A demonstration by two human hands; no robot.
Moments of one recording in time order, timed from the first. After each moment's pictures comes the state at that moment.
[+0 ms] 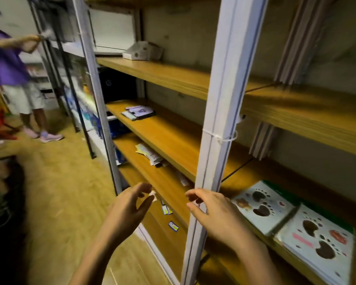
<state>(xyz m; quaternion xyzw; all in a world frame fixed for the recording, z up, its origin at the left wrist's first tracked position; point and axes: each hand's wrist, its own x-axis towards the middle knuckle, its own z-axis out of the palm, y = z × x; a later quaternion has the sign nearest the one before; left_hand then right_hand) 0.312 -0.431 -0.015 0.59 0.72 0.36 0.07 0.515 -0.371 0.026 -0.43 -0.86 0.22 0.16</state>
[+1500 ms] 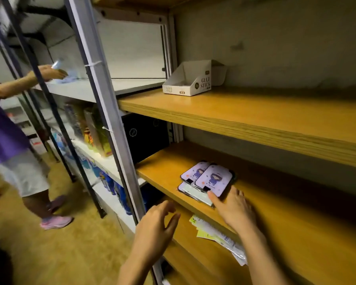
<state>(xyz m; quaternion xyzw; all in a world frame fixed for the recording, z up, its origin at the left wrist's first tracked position) -0.152 -0.085 -0.010 0.66 0.68 0.31 0.08 0.018 0.000 -0.002 -0.70 -0.64 0.25 0.19</state>
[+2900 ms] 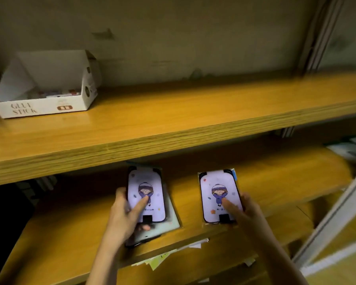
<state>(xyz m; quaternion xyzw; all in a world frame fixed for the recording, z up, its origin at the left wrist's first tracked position) -0.179 0.138 -0.009 0.69 0.40 0.30 0.52 0.017 -0.043 -0.035 -0.72 -0.24 0.26 0.59</state>
